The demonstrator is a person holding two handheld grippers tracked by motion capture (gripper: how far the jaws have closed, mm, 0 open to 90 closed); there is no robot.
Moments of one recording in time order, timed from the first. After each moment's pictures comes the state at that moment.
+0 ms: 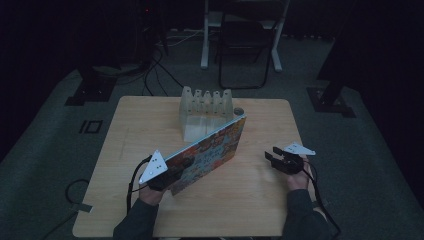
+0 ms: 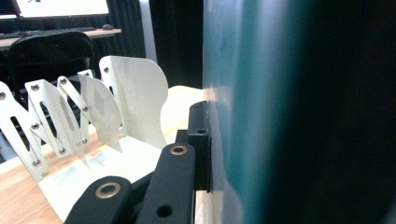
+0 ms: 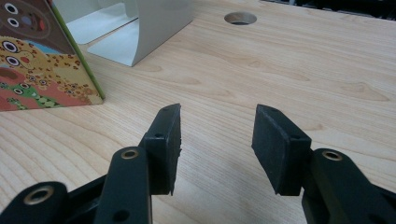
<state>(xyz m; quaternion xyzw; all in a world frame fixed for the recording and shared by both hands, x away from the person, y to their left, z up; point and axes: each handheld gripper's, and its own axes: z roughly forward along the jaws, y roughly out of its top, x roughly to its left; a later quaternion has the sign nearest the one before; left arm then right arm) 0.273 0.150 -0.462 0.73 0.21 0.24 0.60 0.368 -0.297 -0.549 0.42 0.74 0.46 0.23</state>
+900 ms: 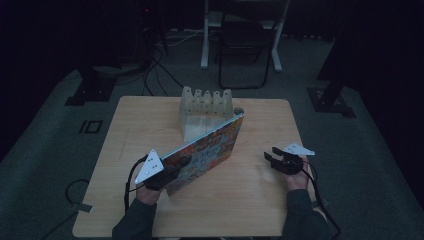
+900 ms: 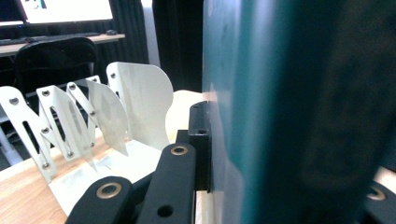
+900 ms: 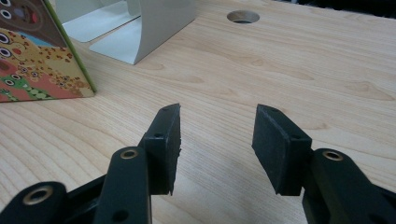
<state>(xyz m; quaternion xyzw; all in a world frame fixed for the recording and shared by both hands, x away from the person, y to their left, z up) 0.271 0.158 -0.456 0.72 0.21 0.25 0.61 0.368 -0.295 -0.550 0.42 0.75 0.46 0.23</state>
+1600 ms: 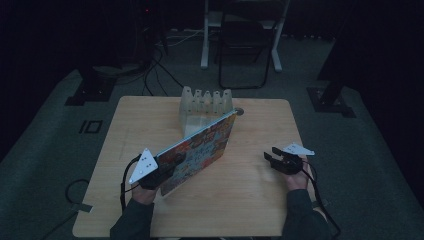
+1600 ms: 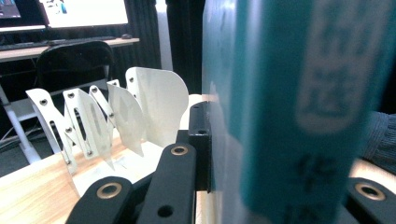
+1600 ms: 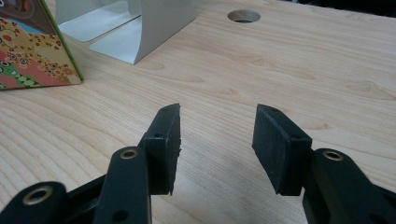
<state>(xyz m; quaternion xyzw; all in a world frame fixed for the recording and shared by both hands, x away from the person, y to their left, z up) 0.268 0.168 -0.449 0.71 0.23 0.26 0.61 0.369 -0.295 -0.551 0.42 0.75 0.46 0.23</state>
